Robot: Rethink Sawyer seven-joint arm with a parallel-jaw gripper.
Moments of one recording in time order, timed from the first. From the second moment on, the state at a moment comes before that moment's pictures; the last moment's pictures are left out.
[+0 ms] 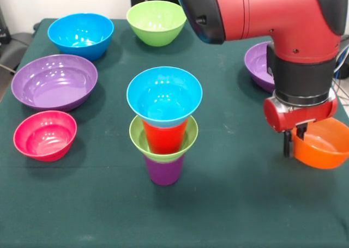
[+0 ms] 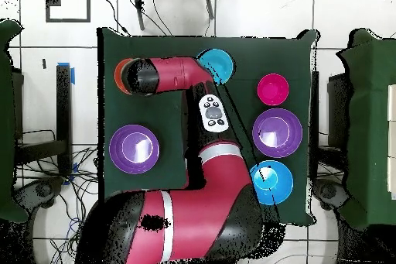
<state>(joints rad) -0.16 -0.31 0.29 1.13 -0.21 0.57 1.57</state>
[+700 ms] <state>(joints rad) -0.16 -0.32 0.26 1.13 -0.19 0.57 1.57</state>
